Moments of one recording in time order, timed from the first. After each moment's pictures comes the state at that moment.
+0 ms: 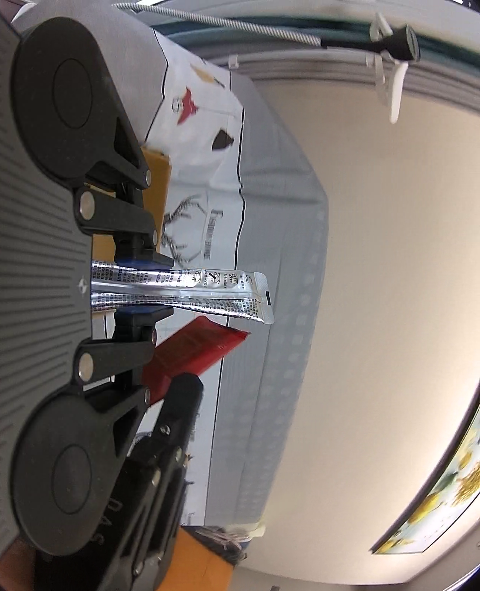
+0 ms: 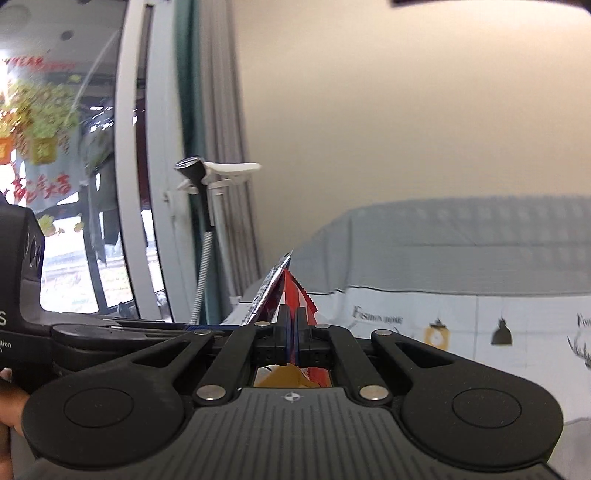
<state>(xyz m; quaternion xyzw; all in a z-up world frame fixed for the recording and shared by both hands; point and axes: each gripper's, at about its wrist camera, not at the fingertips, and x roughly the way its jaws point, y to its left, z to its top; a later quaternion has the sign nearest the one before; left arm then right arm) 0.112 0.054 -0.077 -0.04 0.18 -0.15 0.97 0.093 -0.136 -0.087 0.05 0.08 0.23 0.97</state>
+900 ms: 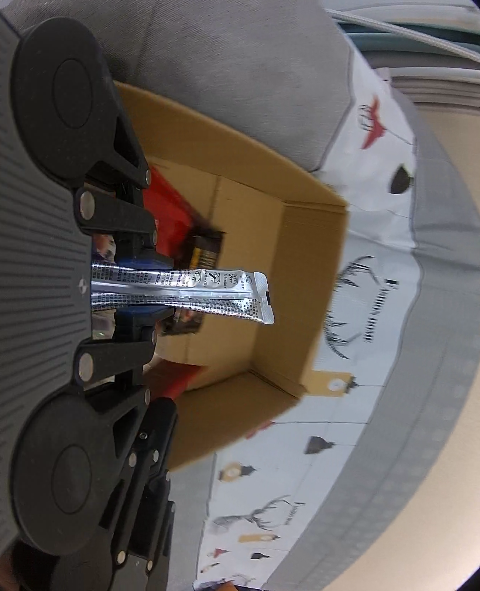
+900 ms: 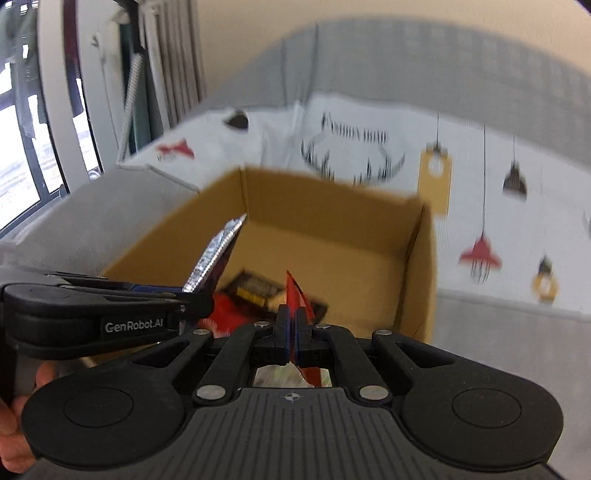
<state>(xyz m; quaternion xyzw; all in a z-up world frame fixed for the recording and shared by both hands) 0.236 0.096 -0.271 -0.05 0.38 -0.10 0.92 0.207 -0.064 -0.256 0.00 0.32 0.14 0.94</state>
